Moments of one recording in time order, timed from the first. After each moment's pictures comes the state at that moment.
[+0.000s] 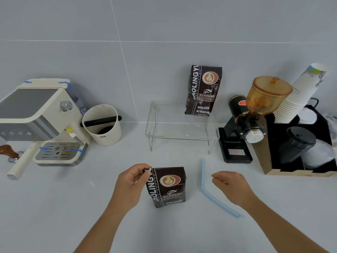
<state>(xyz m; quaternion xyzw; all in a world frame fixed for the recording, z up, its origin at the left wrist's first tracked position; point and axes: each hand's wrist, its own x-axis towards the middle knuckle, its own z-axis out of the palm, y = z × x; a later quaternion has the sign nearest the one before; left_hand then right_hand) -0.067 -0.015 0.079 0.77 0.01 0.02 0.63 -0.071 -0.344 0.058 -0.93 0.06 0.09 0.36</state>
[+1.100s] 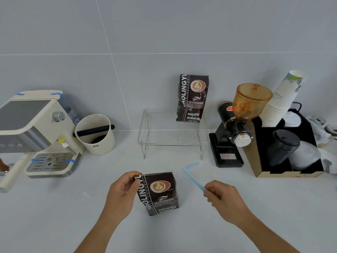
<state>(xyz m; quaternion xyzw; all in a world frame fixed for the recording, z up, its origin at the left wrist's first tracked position) -0.075 -0.020 0.077 0.77 0.01 0.02 0.63 -0.109 -0.333 0.070 -0.89 0.04 0.05 0.45</state>
